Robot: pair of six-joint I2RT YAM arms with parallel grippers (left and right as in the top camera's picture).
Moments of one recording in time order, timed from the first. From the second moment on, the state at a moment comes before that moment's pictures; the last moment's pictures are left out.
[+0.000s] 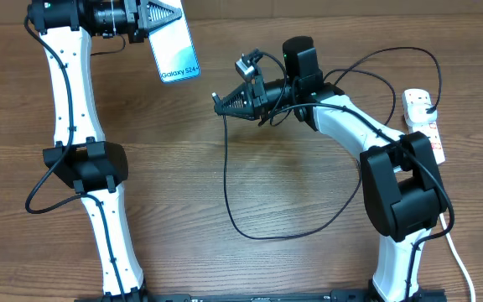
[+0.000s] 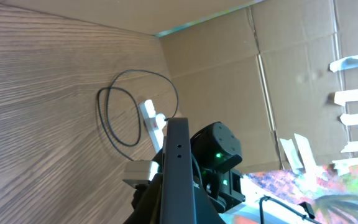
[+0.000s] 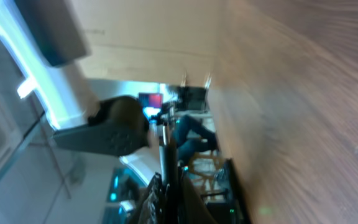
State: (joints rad) left arm 0.13 2.57 2.92 -1.36 1.36 -0.21; right arm 0.37 2.09 1.45 0.16 -1.40 0.95
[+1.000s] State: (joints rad) left arm 0.04 2.57 2.92 -0.85 1.38 -0.81; right arm 0.38 2.10 1.45 1.02 -1.31 1.72
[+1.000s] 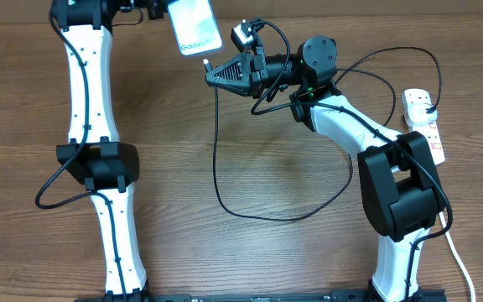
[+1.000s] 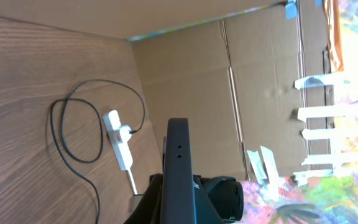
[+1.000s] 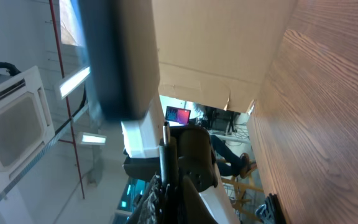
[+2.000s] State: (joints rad) left arm 0.03 2.57 2.92 -0.84 1.33 -0.82; right arm 0.36 2.10 1.45 1.02 -1.28 1.72
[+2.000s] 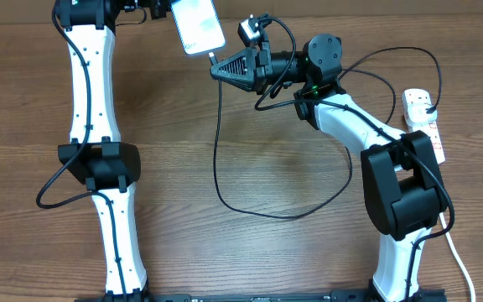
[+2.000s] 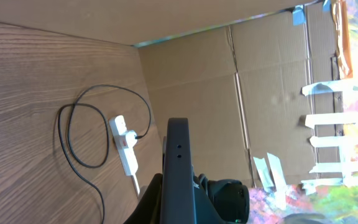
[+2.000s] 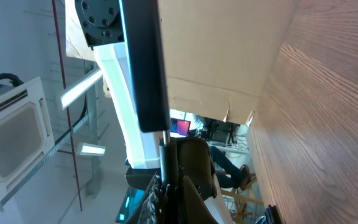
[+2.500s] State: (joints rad) left arm 0.02 2.57 2.92 -0.84 1.32 -0.81; right arm 0.36 2.10 1.45 1.02 -1.27 1.70
